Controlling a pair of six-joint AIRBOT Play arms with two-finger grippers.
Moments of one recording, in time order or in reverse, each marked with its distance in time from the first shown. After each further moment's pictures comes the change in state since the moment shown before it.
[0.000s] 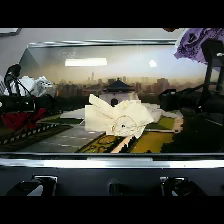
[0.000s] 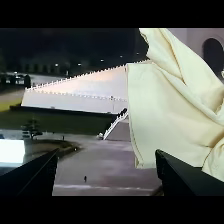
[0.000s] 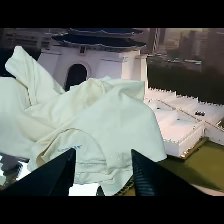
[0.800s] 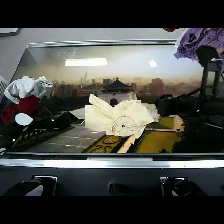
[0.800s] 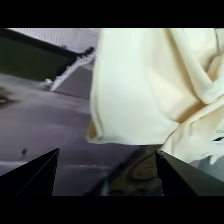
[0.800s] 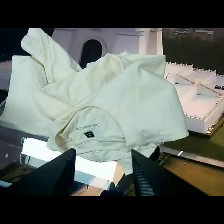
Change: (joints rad) left arm -0.014 -0.124 -0.422 -0.528 0.283 0.116; right arm 0.000 0.000 0.000 0.085 0.077 0.024
